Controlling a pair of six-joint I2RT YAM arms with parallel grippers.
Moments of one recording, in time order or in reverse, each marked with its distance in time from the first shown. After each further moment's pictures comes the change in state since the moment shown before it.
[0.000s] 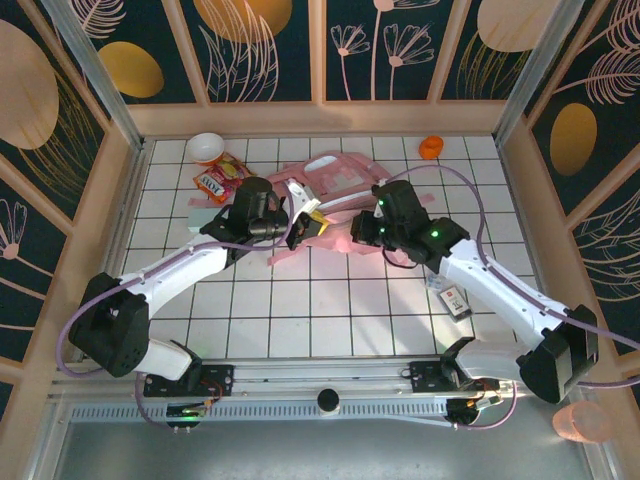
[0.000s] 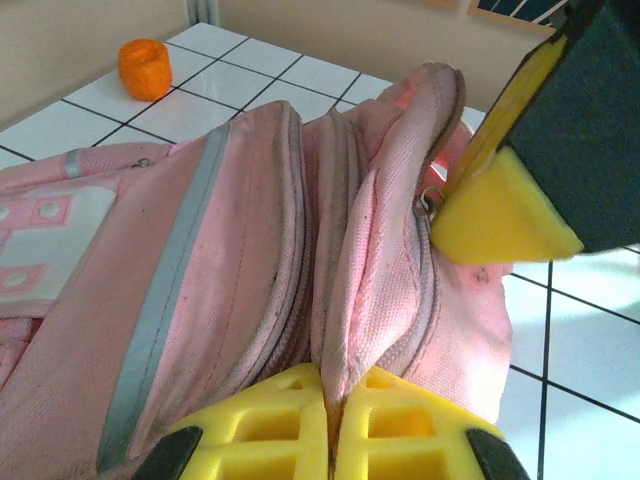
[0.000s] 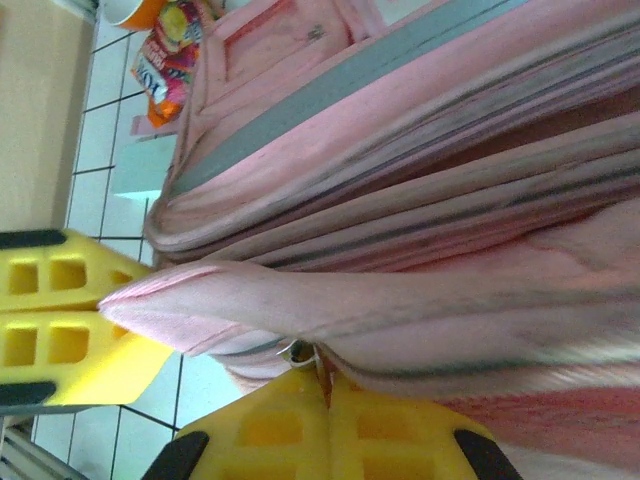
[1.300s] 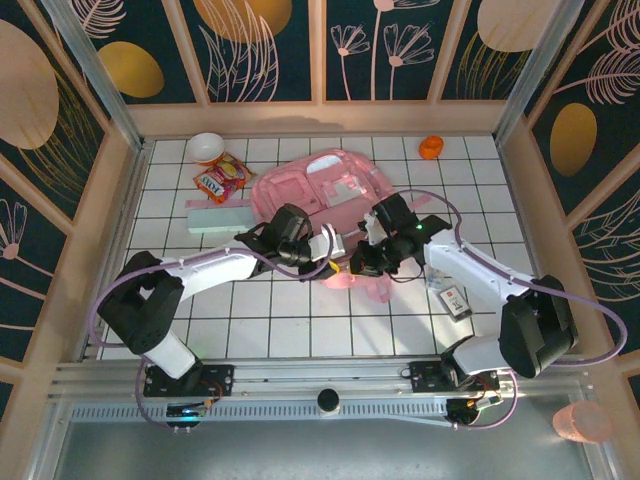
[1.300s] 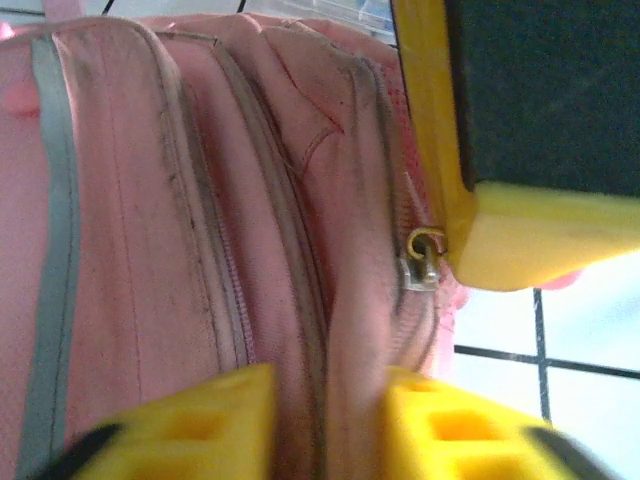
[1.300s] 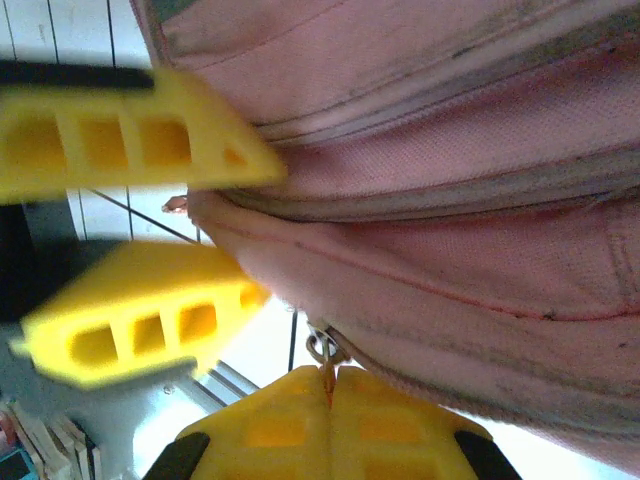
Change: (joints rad) left arm -0.157 0.173 -0.027 -0.119 -0.056 0.327; right arm -0.073 0.158 -0.097 -0.149 -0.440 -0.190
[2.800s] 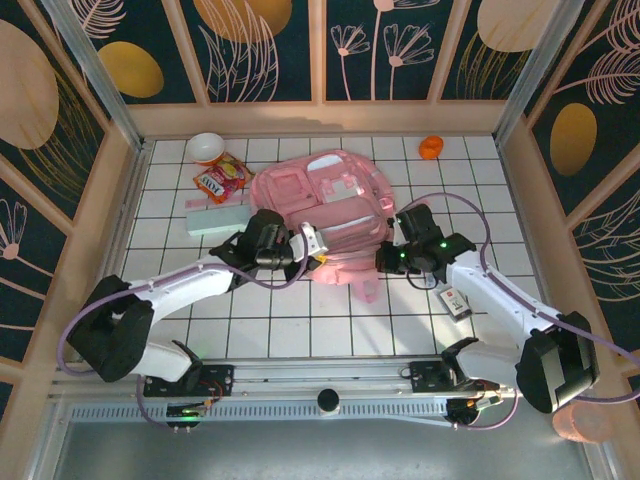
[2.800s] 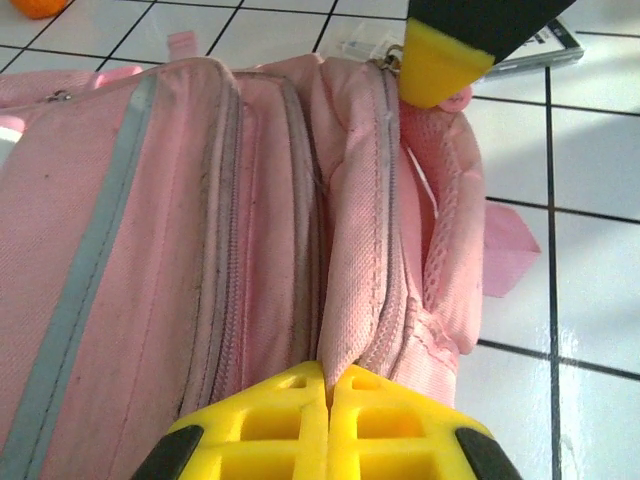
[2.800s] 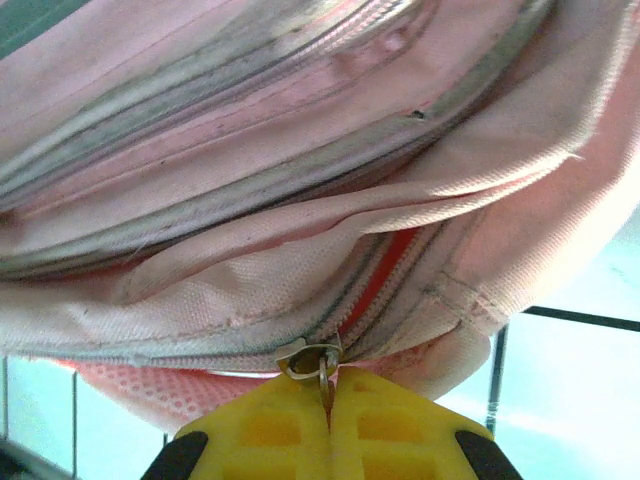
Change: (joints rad) left arm 0.062 -0.210 -0.182 0.125 -0.039 -0.048; right arm -0.079 -0.202 -0.161 0.094 0.268 -0.024
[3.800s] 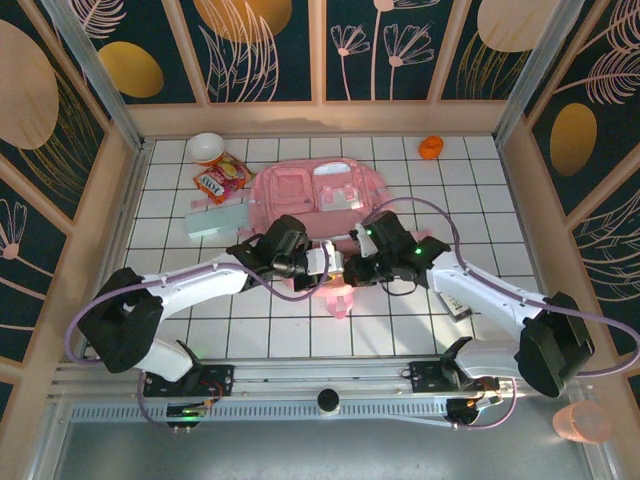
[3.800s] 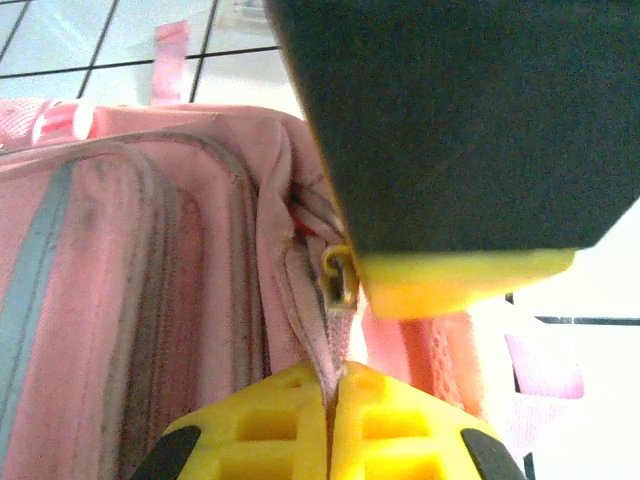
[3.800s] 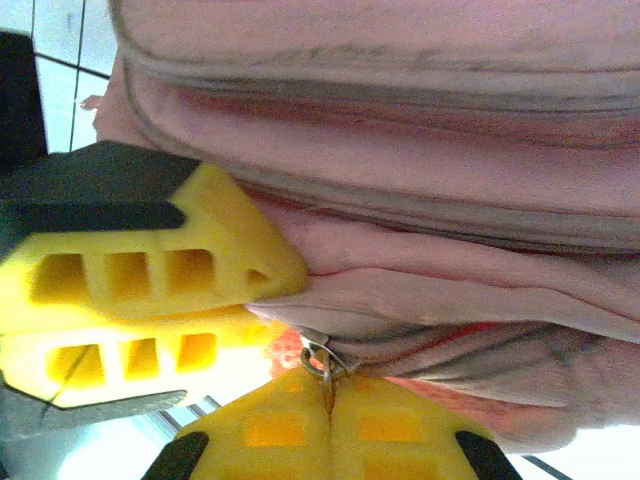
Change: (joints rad) left arm -0.122 0.074 0.085 -0.126 -0.054 0.164; right arm 0.206 0.072 0.039 0.076 -0.131 0.041
